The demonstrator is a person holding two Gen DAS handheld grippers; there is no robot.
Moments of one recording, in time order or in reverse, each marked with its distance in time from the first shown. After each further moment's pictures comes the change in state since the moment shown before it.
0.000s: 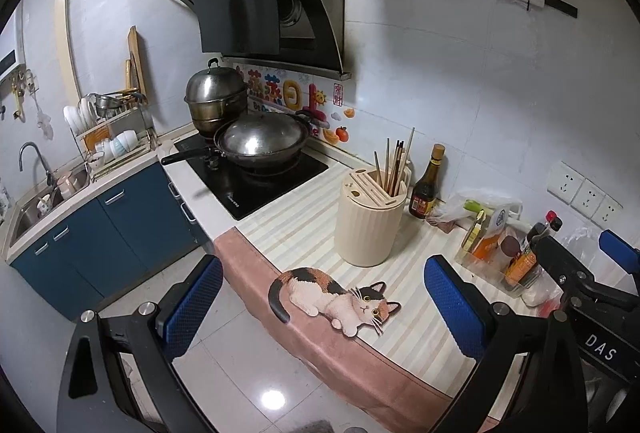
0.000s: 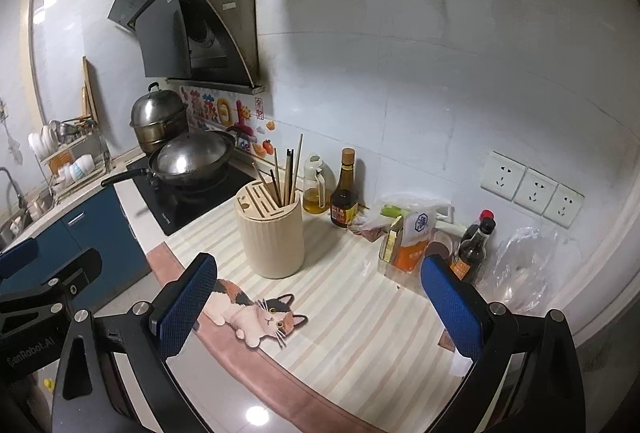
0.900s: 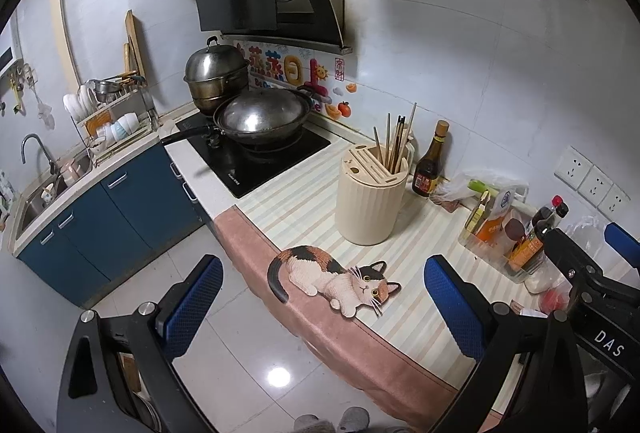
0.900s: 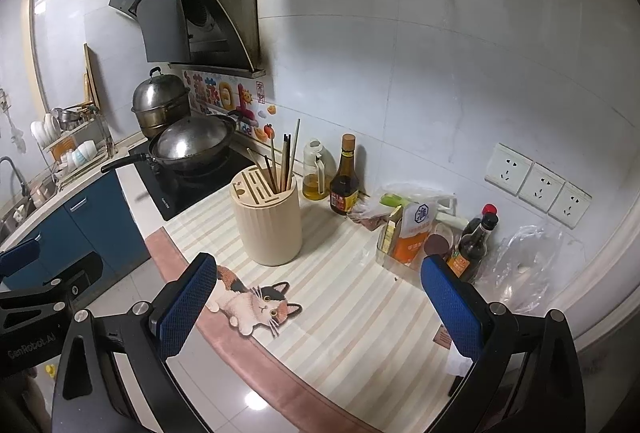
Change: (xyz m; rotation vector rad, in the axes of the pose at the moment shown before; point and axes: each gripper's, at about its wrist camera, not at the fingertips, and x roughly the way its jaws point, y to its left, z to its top) left arm 0.013 -0.015 0.001 0.009 0.097 0.027; right arm 0.015 -0.018 0.001 -0.009 0.054 0.019
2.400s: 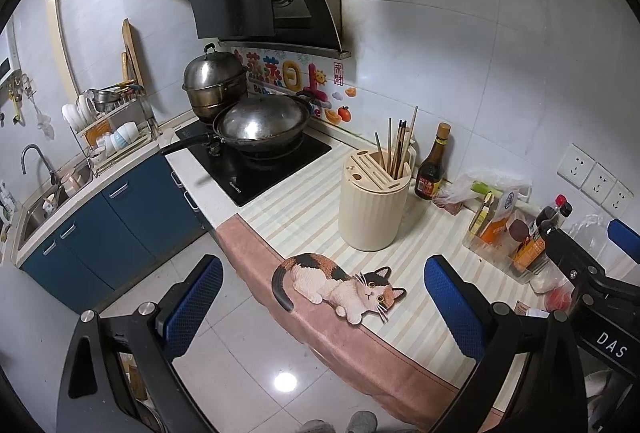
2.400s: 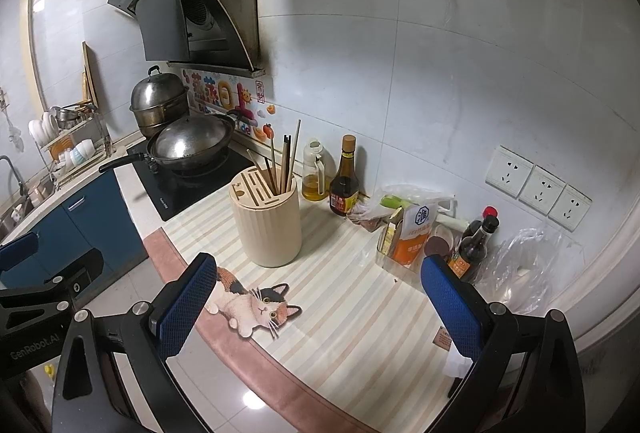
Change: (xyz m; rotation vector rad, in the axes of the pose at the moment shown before) left arm 0.003 0.001 0.011 0.022 -0.008 0.006; right arm 0.001 0.004 0.003 -0.006 0.008 -0.005
